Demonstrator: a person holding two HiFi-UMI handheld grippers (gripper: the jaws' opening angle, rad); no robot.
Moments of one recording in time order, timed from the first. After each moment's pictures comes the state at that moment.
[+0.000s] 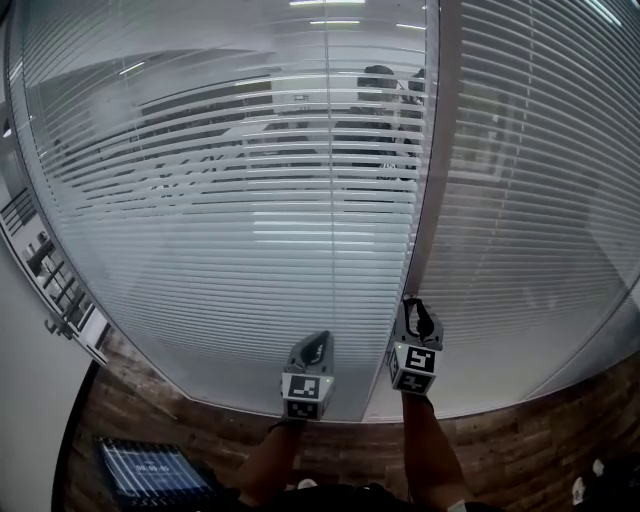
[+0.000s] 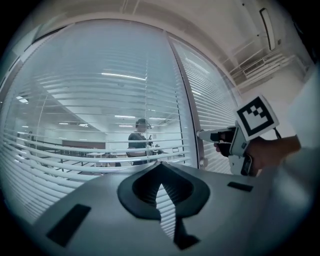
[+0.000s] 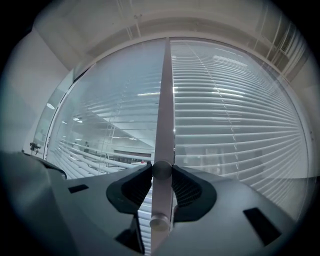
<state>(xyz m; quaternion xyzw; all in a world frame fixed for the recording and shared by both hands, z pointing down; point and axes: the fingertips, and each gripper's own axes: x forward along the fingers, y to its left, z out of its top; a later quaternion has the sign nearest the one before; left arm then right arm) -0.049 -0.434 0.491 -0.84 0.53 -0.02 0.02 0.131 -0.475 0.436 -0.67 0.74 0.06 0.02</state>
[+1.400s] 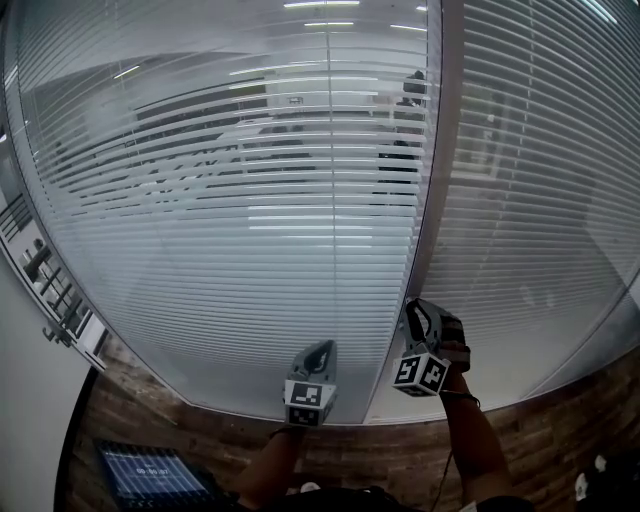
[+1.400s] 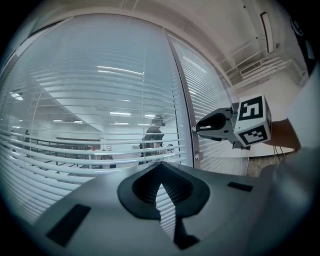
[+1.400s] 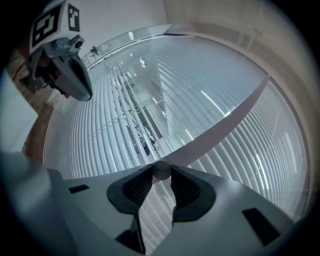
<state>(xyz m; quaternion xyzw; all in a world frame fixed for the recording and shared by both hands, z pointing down) -0.044 -0.434 0.513 -0.86 0.51 -0.05 0.01 0.118 -0.476 0.440 -0.56 0.65 0.38 -0.35</state>
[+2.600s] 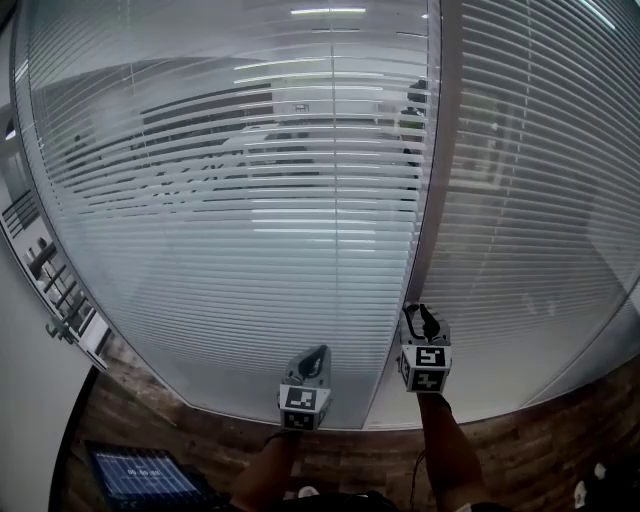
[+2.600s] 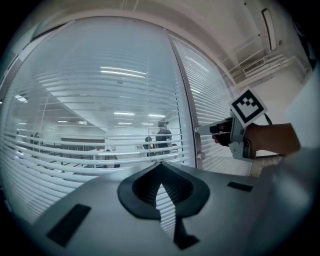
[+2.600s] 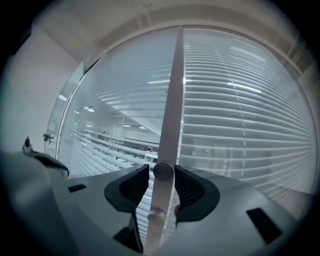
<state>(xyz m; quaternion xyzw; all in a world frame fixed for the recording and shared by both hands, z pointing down) -0.060 -0.425 0.512 -0.85 0.53 -0.05 0.01 0.129 -0.477 0.435 -0.64 0.77 0.05 -0.06</state>
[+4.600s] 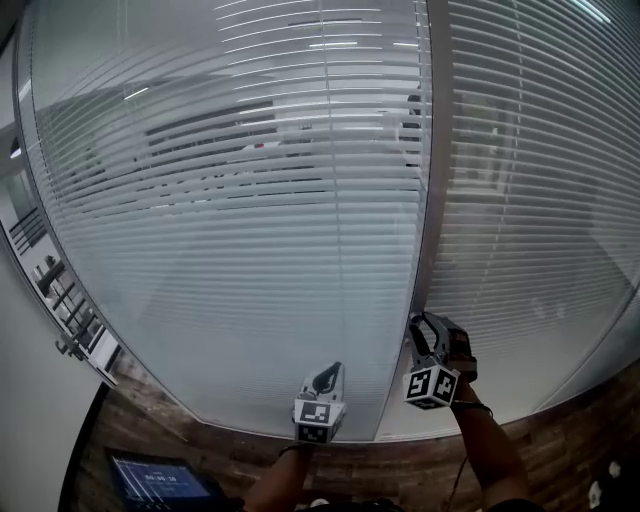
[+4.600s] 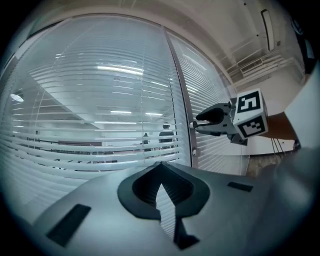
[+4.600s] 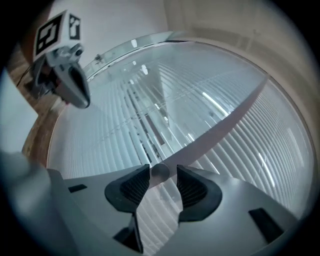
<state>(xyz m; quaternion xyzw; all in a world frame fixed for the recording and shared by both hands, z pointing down) -0.044 -0.423 0.522 -0.86 0.51 -0.04 0.01 0.116 -0.467 0.437 -0.54 0.68 0.38 -0.32</state>
